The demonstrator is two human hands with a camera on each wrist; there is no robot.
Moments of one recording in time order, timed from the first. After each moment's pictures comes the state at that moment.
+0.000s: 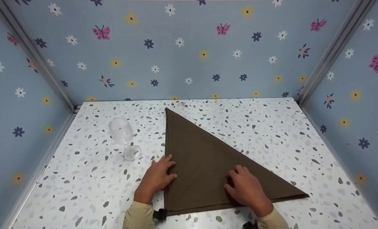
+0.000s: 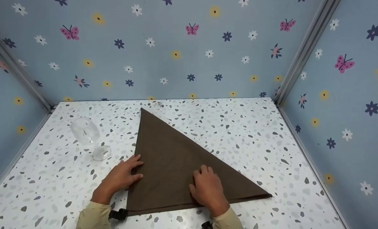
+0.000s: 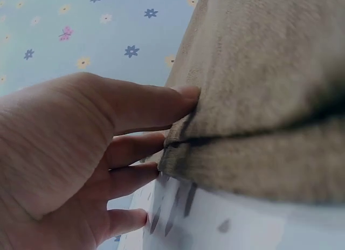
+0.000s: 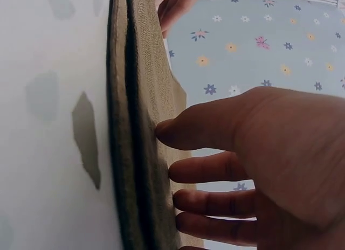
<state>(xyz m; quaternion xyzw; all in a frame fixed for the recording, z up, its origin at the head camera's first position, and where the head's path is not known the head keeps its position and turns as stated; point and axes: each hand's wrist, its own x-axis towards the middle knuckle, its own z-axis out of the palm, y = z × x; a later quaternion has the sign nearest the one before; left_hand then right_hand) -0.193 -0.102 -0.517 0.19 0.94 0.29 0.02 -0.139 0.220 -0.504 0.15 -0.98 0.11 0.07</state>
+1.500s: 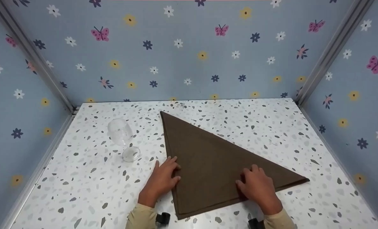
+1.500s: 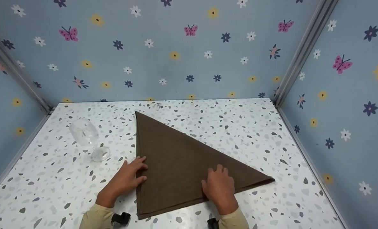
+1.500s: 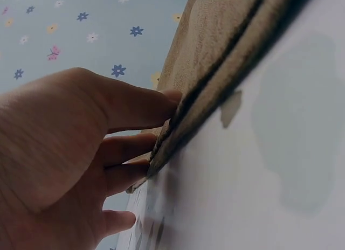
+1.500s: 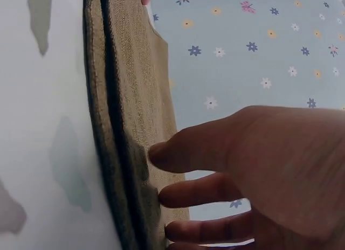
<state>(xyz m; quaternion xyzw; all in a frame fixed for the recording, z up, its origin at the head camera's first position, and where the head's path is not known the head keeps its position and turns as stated) -0.188 -0.085 -0.520 0.21 0.93 0.29 0.00 -0.138 0.248 -0.491 0.03 -0.99 0.11 0.03</state>
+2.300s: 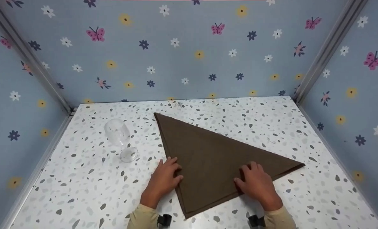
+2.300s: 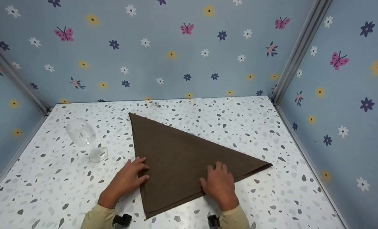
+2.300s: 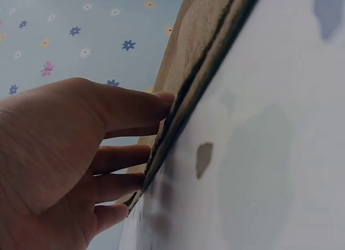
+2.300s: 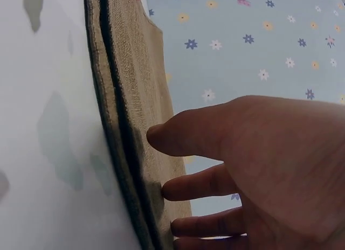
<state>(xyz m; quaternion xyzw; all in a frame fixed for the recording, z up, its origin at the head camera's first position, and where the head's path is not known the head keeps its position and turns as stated) -0.187 -0.073 -0.519 0.22 0.94 0.27 -0.03 -0.145 0.260 -0.499 0.04 -0.99 0.13 0.01</state>
